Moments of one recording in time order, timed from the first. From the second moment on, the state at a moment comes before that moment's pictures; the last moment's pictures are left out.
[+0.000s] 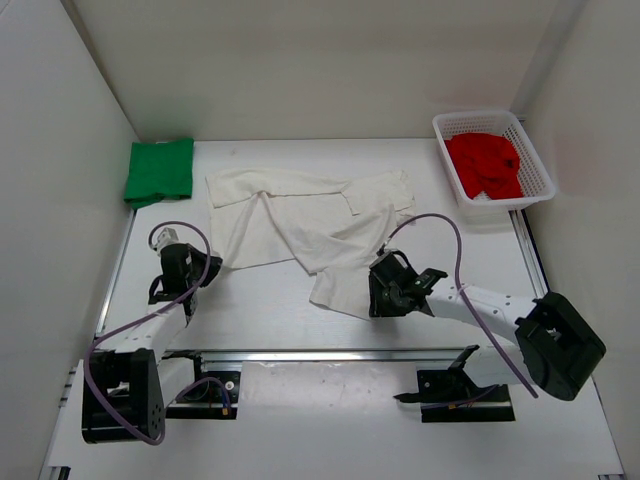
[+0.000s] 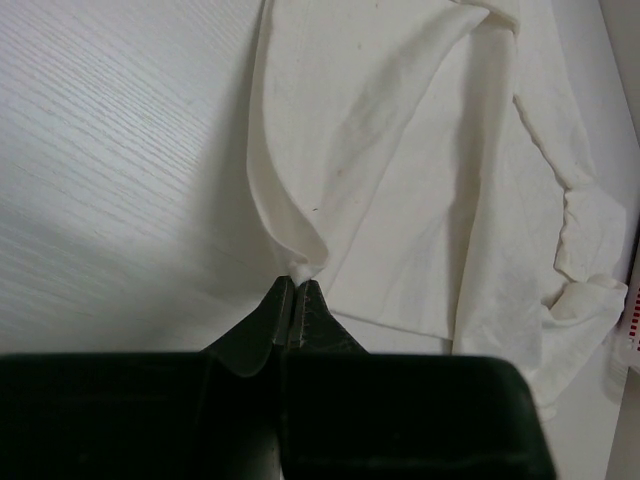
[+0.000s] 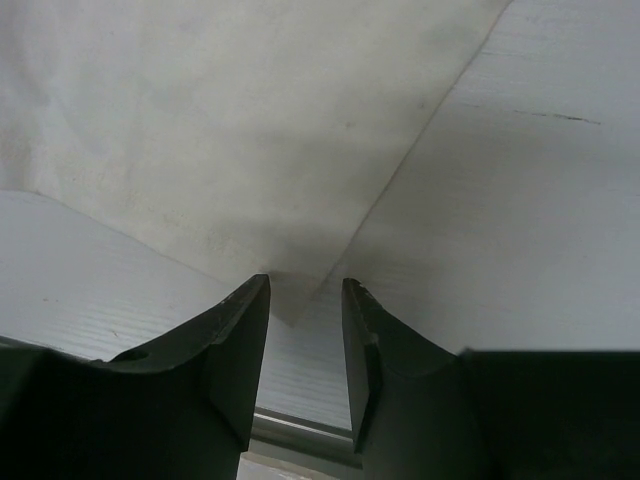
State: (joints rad) left arm 0.05 1.06 0.30 0.19 0.06 -0.80; right arm 0.77 1.27 0.58 -0.41 0.07 0.68
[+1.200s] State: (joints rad) left arm 0.00 1.06 1.10 -0.17 0.24 -0.66; right arm 0.58 1.06 1.54 -0.81 0.22 0.39
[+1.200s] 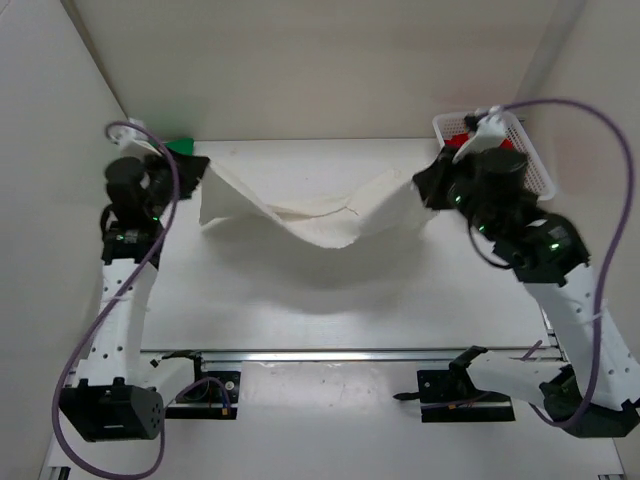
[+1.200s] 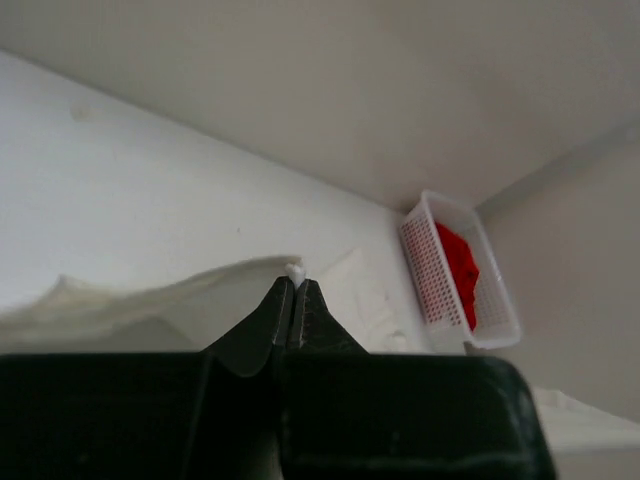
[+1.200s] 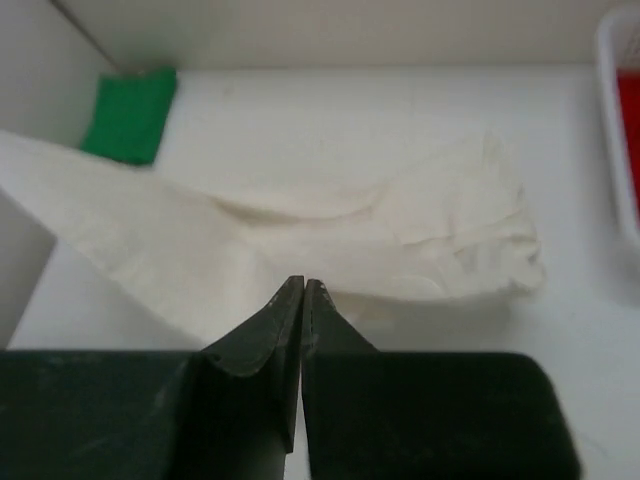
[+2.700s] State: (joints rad) left arm 0.13 1.80 2.14 -0.29 0.20 -0.72; right arm 0.02 1.86 2.47 -0.33 -0.22 0.27
